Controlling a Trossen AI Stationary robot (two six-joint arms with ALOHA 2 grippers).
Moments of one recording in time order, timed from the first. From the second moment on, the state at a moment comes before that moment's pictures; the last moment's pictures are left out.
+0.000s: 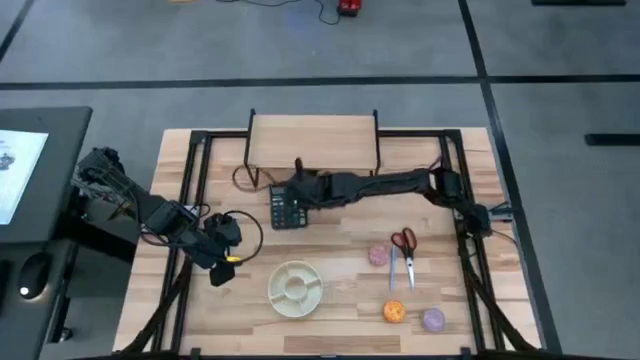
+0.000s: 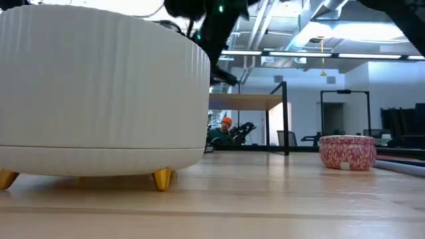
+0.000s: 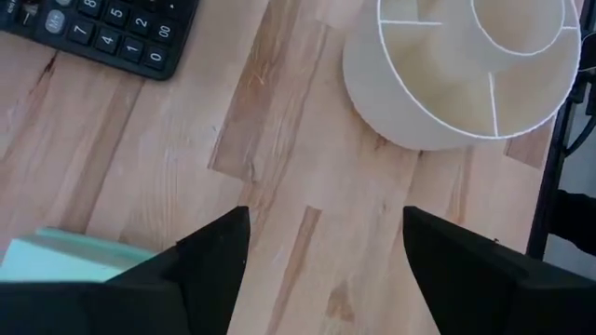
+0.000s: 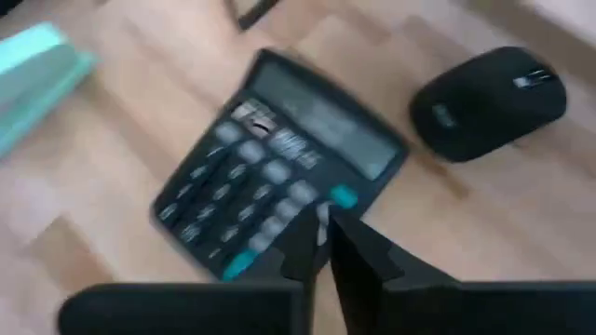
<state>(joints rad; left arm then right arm) -0.62 1.01 0.94 -0.89 -0.30 -0.89 -0.04 2.18 1.88 -0.74 0.31 0.73</state>
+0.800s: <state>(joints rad) -0.62 1.01 0.94 -0.93 -0.32 -0.87 -0.12 2.18 1.51 -0.17 0.27 1.06</state>
